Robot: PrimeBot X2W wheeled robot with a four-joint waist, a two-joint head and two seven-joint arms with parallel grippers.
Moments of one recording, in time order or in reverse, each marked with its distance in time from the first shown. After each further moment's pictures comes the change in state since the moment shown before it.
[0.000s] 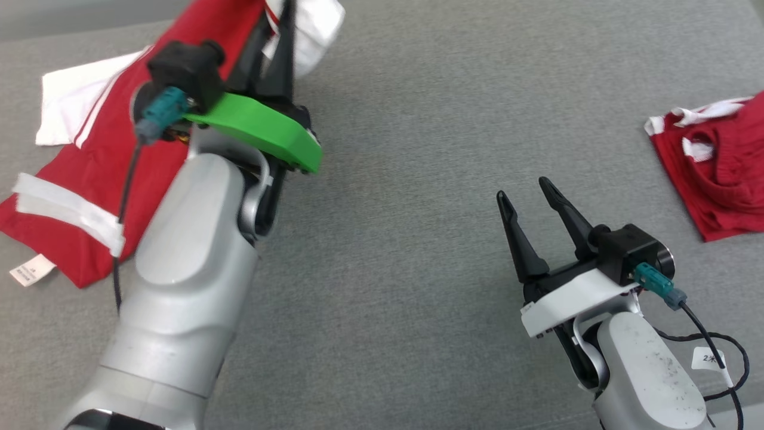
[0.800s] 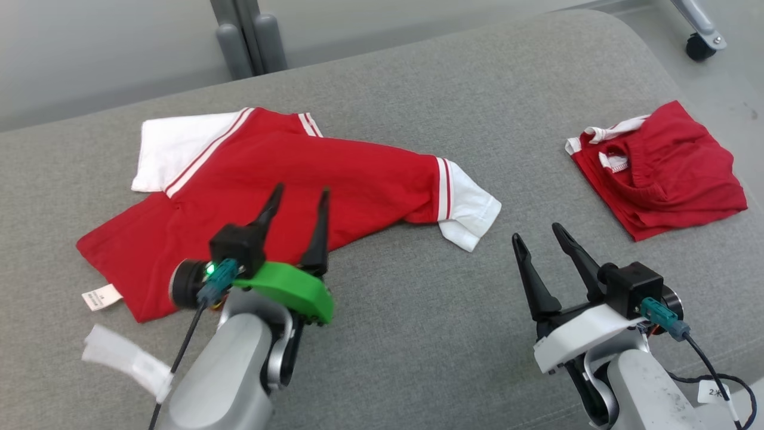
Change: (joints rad) left arm 0.397 0.026 -0.132 -0.107 -0.004 0.184 -0.015; right arm 0.094 0.001 -0.033 0.040 0.006 0.000 0.000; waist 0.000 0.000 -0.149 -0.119
